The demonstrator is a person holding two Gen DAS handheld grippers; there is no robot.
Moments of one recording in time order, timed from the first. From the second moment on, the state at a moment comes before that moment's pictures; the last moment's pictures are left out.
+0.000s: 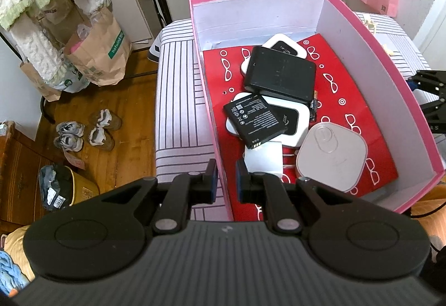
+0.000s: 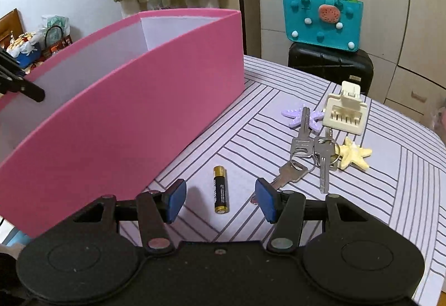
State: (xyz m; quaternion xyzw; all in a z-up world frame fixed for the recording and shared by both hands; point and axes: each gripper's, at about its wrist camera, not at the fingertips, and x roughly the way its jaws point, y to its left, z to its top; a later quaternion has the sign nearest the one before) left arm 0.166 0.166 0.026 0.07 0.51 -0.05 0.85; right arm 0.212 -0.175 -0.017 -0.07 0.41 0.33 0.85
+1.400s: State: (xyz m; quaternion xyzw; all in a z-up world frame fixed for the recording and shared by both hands) left arm 0.163 0.175 0.027 0.07 0.50 -0.09 0.86; right arm 0.257 -0.079 0.102 -0.02 0.40 0.37 0.84
